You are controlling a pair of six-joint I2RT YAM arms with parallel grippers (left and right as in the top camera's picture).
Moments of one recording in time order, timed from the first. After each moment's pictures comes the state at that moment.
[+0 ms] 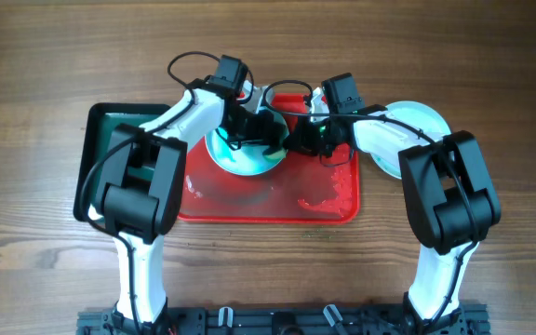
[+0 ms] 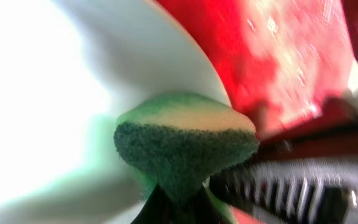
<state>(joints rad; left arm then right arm) -0.35 2.17 1.47 -0.63 0.55 -0.26 0.33 2.06 1.18 -0.29 -0.64 0.55</state>
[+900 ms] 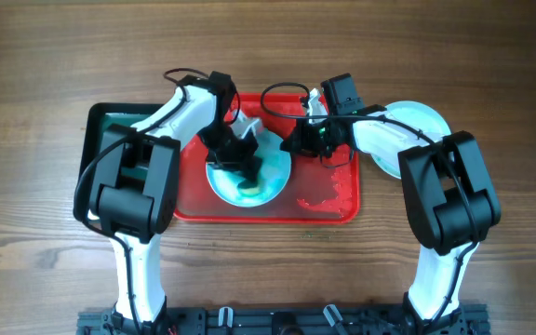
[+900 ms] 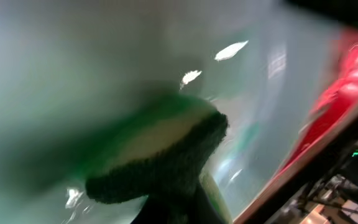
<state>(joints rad) -0.32 2.17 1.48 -1.07 0.58 0.08 0.33 2.06 1.18 -0.30 -0.67 0.49</state>
